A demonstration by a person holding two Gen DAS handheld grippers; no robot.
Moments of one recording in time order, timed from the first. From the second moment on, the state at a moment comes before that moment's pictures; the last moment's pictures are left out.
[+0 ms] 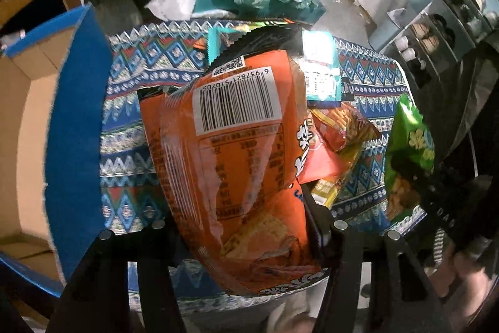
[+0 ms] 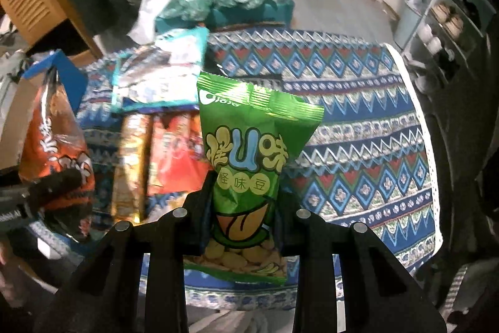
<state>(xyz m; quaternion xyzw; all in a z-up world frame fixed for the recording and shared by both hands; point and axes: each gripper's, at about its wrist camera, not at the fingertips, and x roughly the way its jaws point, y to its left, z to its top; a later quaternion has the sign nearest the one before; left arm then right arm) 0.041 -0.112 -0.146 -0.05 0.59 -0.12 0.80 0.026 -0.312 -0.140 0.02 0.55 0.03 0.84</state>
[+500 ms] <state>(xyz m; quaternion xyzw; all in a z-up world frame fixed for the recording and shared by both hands) 0.022 -0.061 -0.091 -0.02 0.53 -0.10 0.84 0.032 -0.231 -0.096 0.00 0.52 0.12 0.85</state>
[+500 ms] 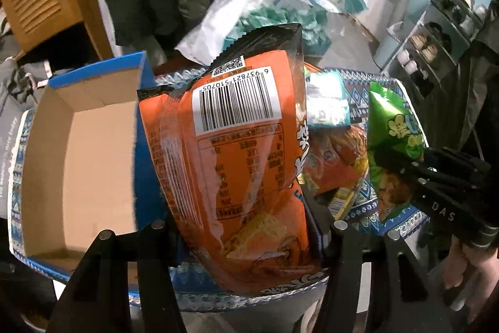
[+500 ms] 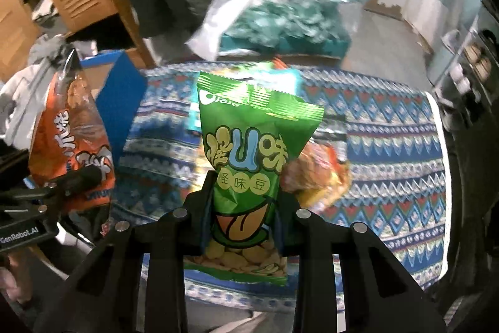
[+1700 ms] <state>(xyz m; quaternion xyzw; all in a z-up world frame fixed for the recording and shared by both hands) 0.022 0.130 -0.092 -0.09 0.50 0.06 0.86 0.083 0.017 -0.081 -0.06 0.53 0.29 0.80</state>
